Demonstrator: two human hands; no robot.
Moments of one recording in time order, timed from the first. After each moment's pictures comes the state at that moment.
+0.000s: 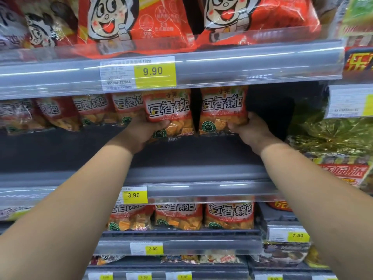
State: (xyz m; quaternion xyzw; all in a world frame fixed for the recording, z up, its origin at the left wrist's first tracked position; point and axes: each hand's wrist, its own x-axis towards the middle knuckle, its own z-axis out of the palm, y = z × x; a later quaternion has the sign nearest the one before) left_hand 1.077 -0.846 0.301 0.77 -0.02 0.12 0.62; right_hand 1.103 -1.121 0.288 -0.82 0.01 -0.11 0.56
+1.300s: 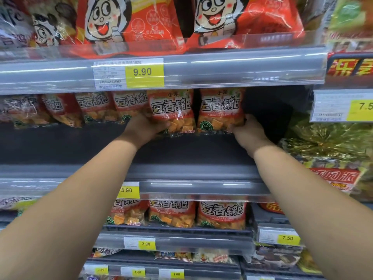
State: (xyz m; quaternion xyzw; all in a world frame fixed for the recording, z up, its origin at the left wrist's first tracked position) left_hand 1.071 -0.851 0.307 0.91 0.03 0.18 0.38; right_hand 1.102 -1.126 0.289 -0.84 0.04 -0.11 0.52
